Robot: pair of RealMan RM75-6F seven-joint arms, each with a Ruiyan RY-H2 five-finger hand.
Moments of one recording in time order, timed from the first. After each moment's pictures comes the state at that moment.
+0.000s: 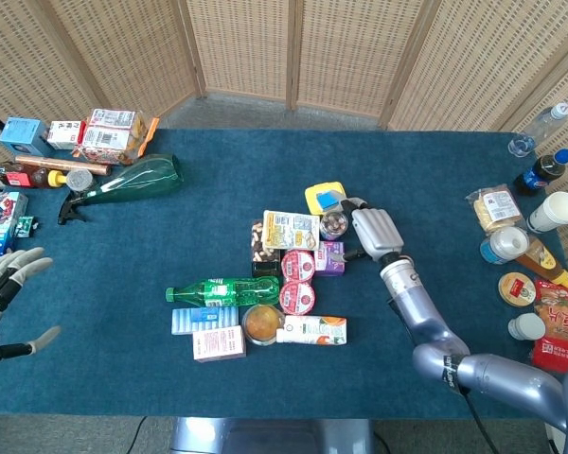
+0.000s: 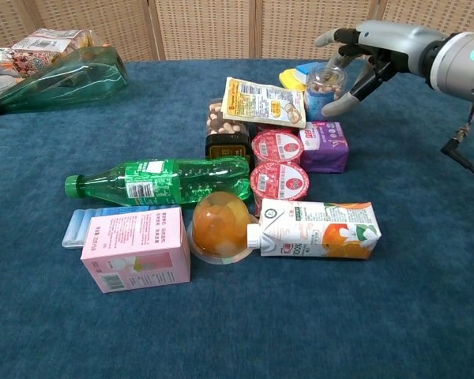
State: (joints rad) left arm -0.13 -0.77 0.01 -1.92 1.65 1.47 -0.36; right arm 0.82 -1.51 0.30 -1.38 -0.99 0.88 -0.08
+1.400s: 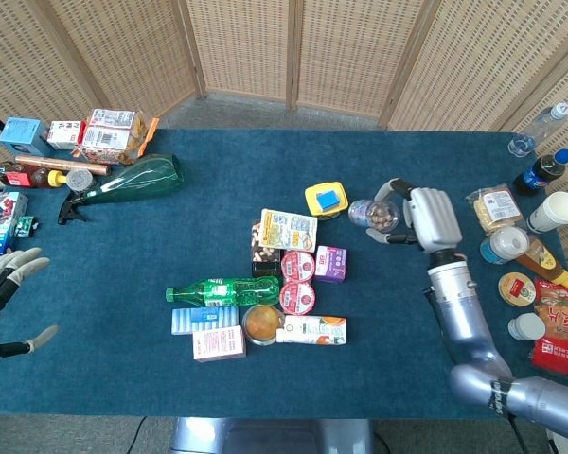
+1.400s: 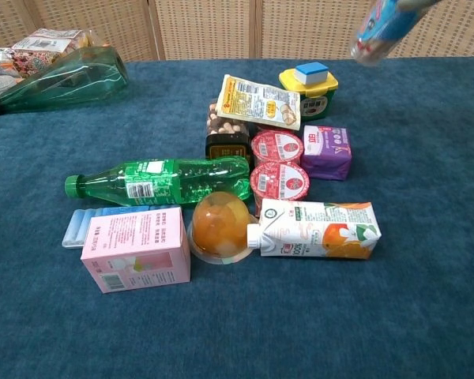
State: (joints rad) left arm -0.13 -0.80 0.01 -1.87 1.64 1.47 -0.40; right arm 0.65 -1.28 0.39 -1.68 -1.09 1.18 0.00
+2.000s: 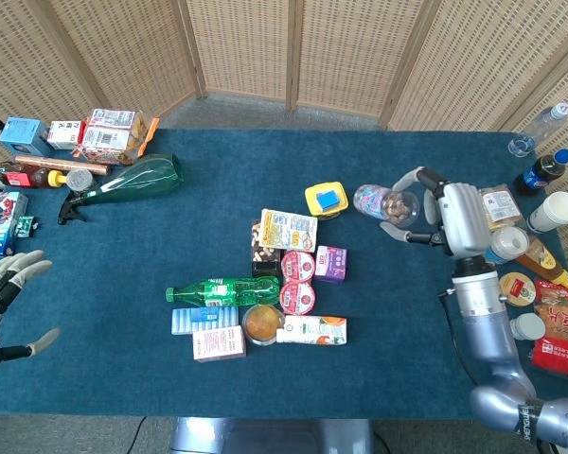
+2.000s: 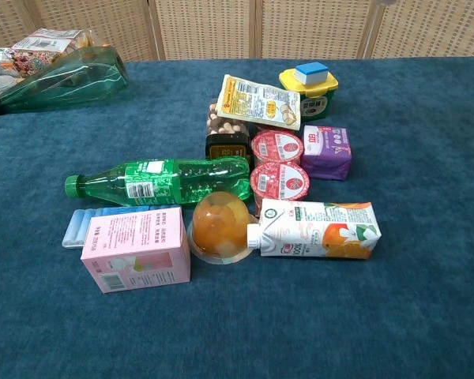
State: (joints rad) left arm -0.13 -0.80 0.02 -1.89 1.66 1.48 -0.39; right arm 0.57 -1.18 0.43 -1.84 -1.17 1.29 0.07
